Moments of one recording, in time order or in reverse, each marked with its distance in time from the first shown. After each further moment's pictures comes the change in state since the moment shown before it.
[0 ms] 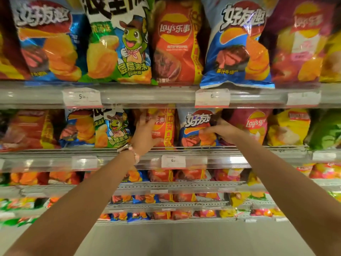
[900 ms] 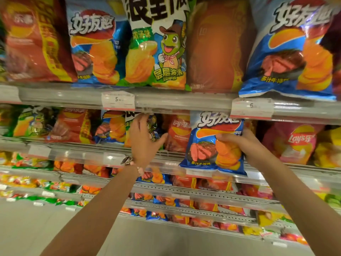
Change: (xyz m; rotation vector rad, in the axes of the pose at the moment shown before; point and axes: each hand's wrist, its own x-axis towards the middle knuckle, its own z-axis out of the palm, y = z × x) left_hand -0.036 -0.035 -0.038 0.022 0.577 -0.038; right_hand -0.047 -0.034 0.057 0.289 -0.007 -0.227
